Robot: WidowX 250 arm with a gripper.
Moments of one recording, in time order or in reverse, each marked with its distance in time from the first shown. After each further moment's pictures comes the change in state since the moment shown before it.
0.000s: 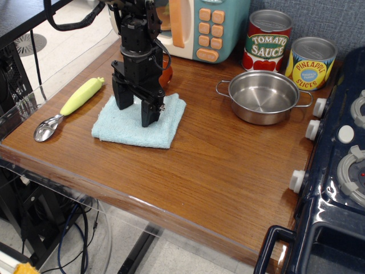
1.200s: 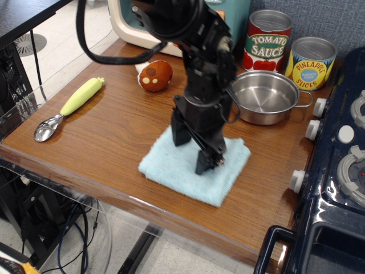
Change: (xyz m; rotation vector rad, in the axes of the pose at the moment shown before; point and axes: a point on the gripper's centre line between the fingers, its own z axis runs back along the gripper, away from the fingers) arm -0.012 -0.139 0.011 -0.034 -0.039 -0.293
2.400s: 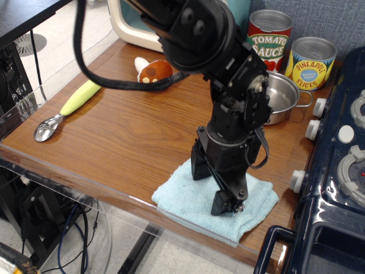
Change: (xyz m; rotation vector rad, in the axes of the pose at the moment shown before) arm -0.009 -0.047 0.009 0.000 0.008 -0.114
